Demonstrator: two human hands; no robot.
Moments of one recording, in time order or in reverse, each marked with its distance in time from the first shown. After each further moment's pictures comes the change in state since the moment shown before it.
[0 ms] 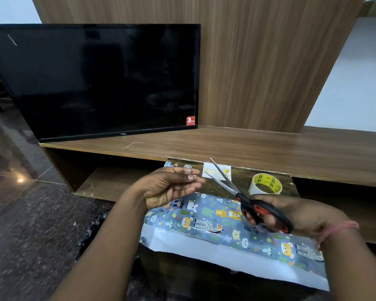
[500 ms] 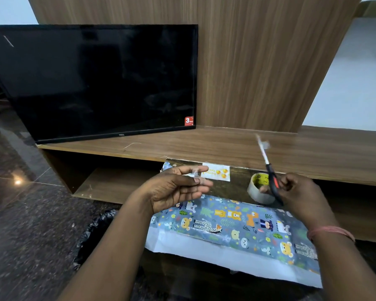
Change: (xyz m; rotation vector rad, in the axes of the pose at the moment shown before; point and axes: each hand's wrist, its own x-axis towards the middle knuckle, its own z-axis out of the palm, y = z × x) left_hand -0.001 -0.004 0.019 0.095 -0.039 -0.001; right_hand 0.009 0.015 -0.012 -0.278 1.096 0.006
